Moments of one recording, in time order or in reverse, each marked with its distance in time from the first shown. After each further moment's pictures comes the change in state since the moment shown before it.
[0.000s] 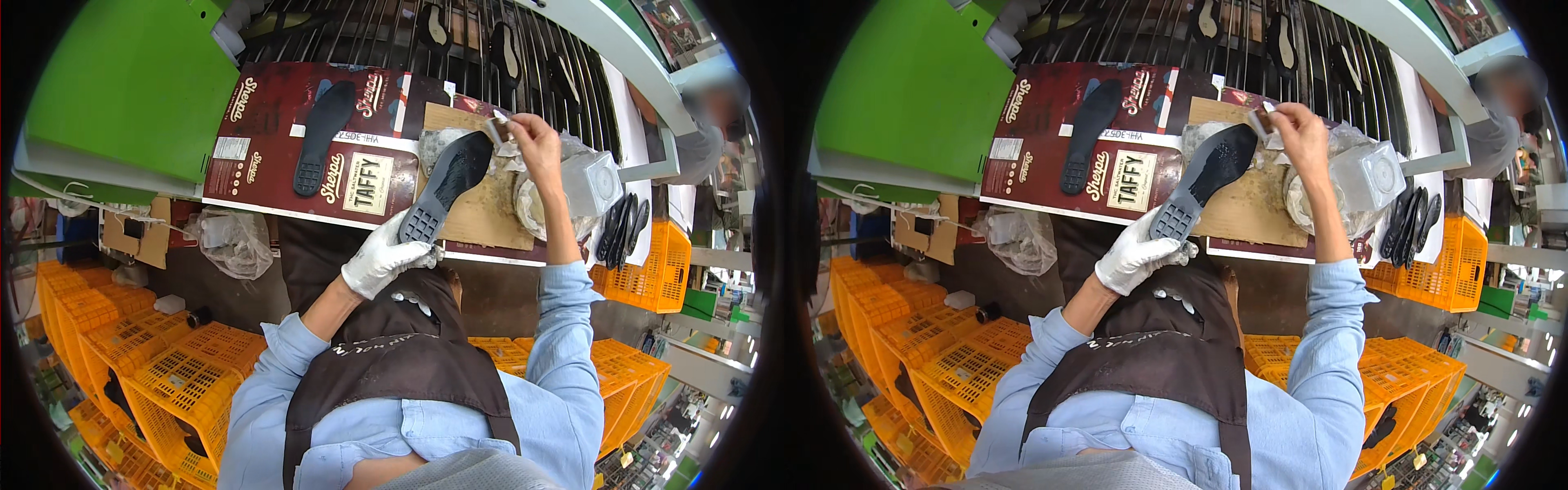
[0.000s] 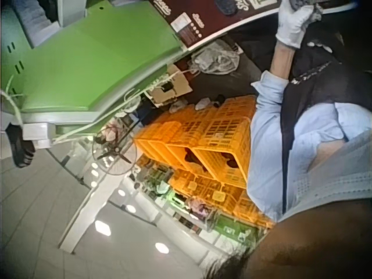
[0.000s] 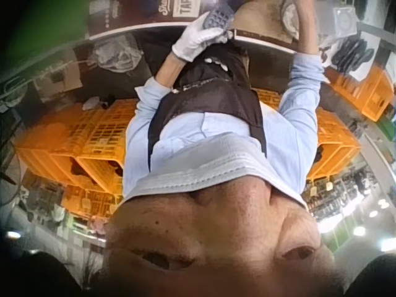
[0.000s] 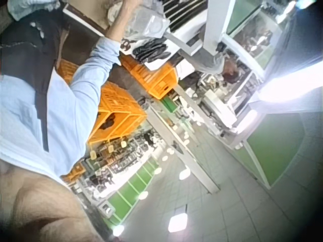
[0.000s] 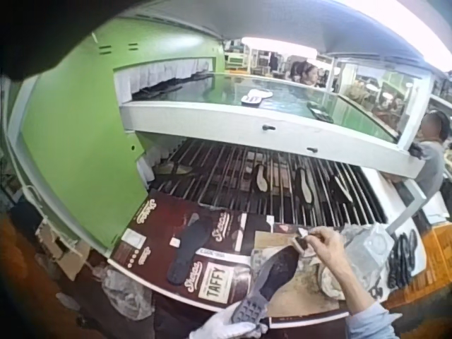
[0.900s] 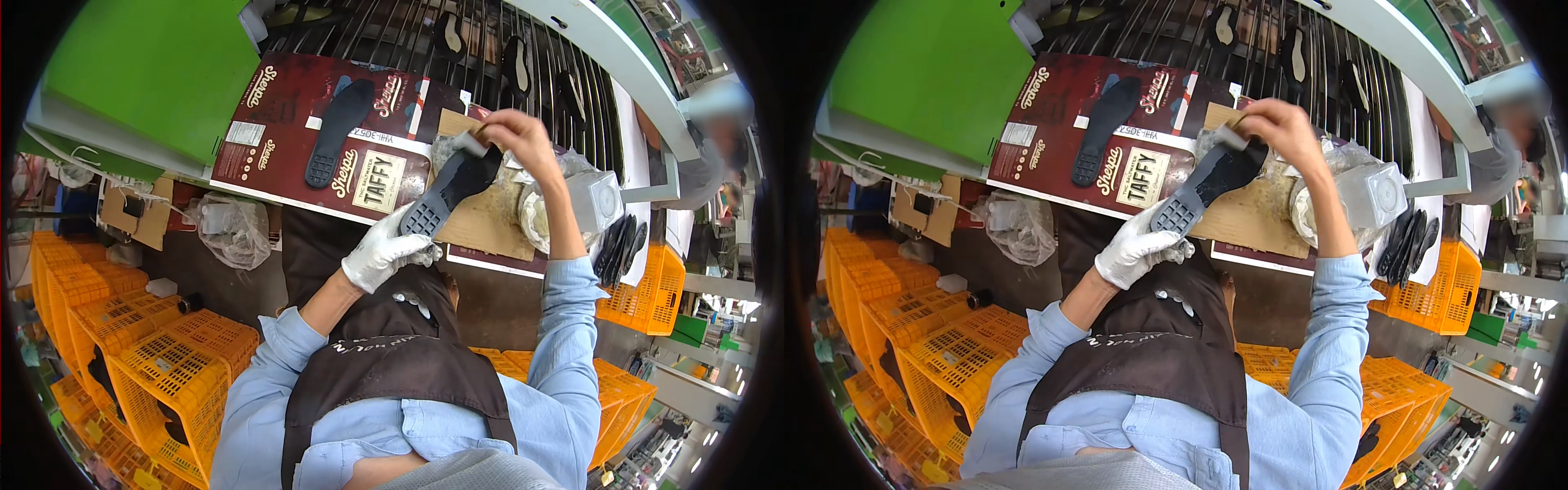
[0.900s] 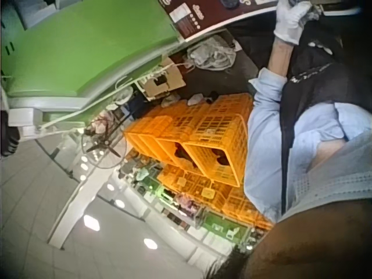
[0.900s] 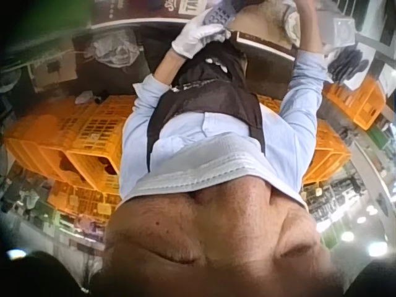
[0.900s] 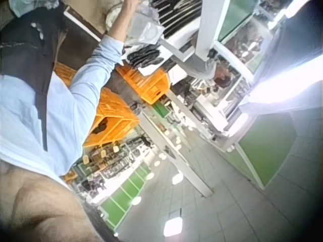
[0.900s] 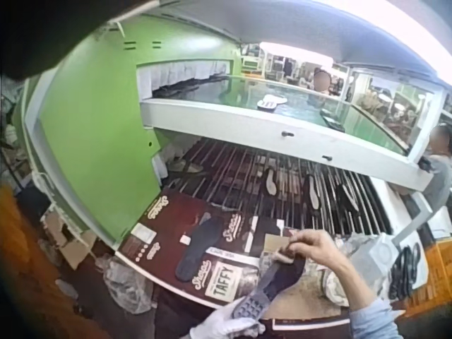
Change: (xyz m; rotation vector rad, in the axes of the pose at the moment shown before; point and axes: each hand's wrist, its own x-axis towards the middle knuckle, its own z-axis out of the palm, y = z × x) left_hand -0.007 0.006 -0.003 -0.004 0.006 0.072; right_hand 0.018 -0.055 0.016 0.166 -0.486 -0.098
